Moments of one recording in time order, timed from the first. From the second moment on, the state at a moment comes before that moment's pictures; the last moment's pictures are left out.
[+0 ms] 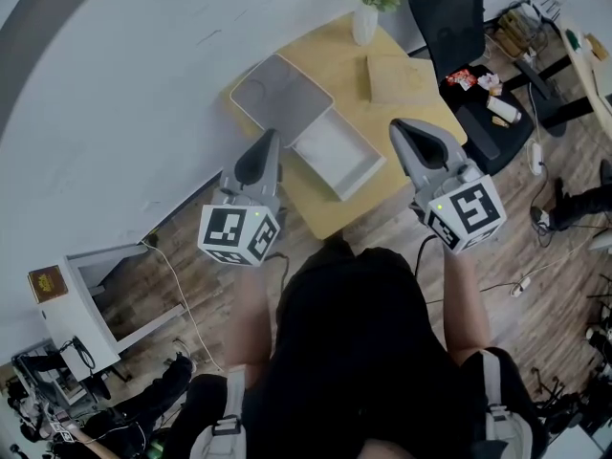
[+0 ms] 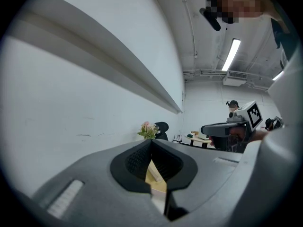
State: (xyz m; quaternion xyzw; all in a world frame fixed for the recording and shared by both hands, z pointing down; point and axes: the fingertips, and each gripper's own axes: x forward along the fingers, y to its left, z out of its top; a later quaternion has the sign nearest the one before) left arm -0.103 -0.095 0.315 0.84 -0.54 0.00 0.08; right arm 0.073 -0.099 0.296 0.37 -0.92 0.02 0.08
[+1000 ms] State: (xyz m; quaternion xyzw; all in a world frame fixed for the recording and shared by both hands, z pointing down) left arm -0.151 -0.105 0.361 0.79 -0.60 0.01 0.13; right arm -0.023 -0.135 0.435 0.22 -0.94 0.06 0.24
